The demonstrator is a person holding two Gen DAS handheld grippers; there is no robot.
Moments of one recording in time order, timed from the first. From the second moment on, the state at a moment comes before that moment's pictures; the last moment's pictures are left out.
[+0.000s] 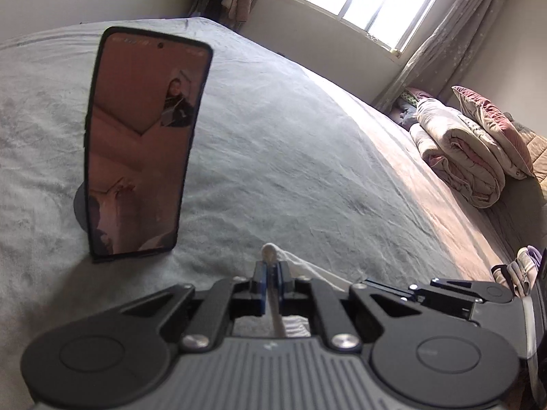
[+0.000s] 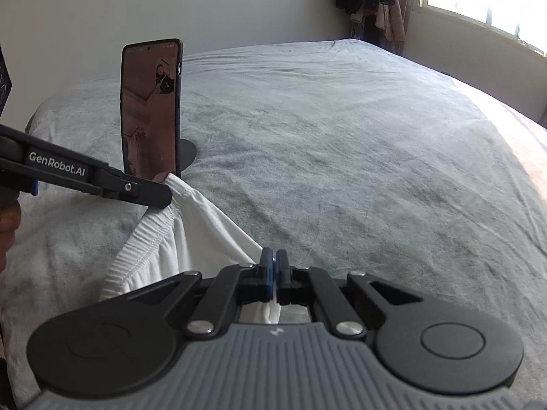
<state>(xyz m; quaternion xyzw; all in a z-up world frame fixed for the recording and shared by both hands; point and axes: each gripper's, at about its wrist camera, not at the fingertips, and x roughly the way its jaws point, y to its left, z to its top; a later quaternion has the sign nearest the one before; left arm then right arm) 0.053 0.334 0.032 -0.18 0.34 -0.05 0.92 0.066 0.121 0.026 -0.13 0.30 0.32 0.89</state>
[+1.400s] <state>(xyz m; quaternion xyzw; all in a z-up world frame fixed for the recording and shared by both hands) 0.204 0.214 0.033 -0.03 0.38 -0.05 0.92 0.179 0.028 0.041 -0.04 0.32 0.19 0.93</state>
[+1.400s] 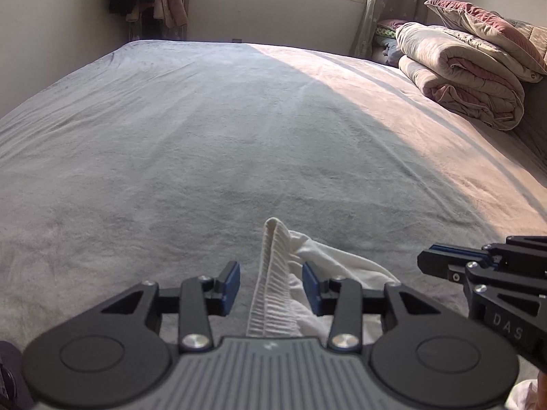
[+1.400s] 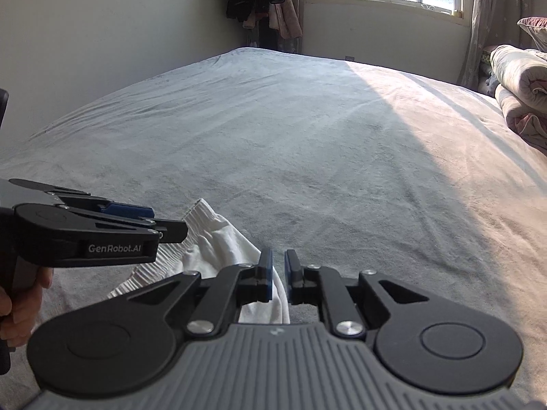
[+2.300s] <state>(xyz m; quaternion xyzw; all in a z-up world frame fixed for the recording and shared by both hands) 0.037 0.295 -0.013 -0.39 0.39 0.01 0.83 -0.030 -0.073 0.033 -0.04 0.32 0.23 0.92</state>
